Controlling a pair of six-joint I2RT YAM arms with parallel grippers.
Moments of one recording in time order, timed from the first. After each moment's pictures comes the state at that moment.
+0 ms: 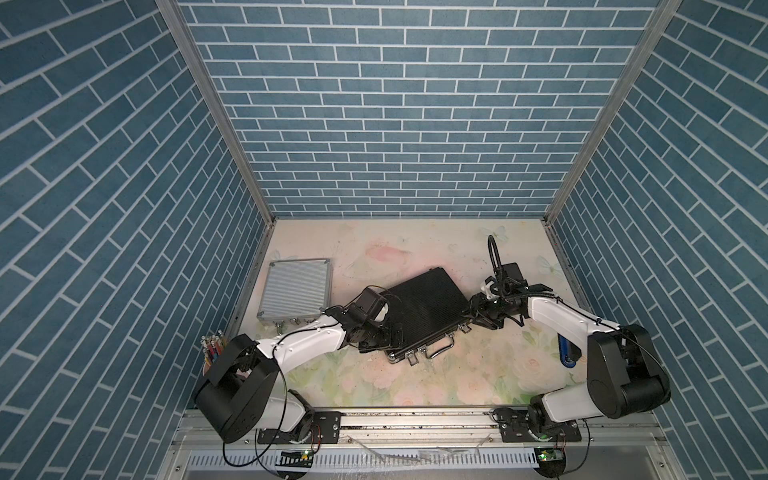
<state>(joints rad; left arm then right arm) -0.69 1.39 0.71 -0.40 0.33 -0.71 0.31 1.47 0.82 -0.51 -0.50 0.64</state>
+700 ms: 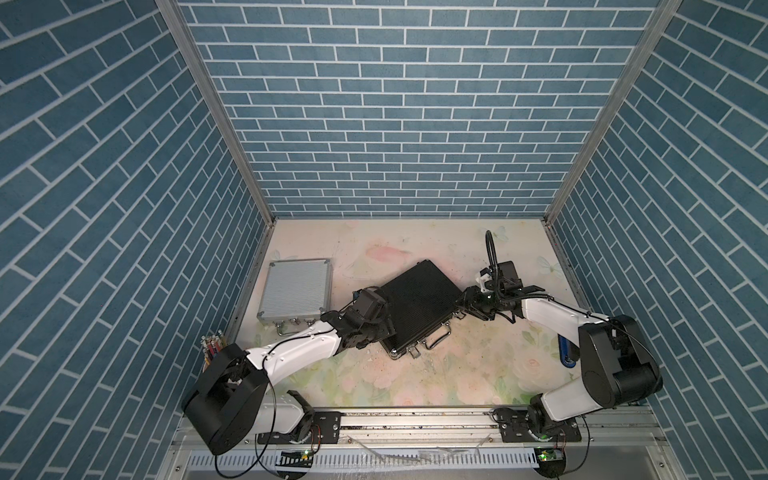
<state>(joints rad) -0.70 1.34 0.68 -0.34 0.03 -1.03 0.34 1.49 0.79 -0.32 -0.48 0.67</state>
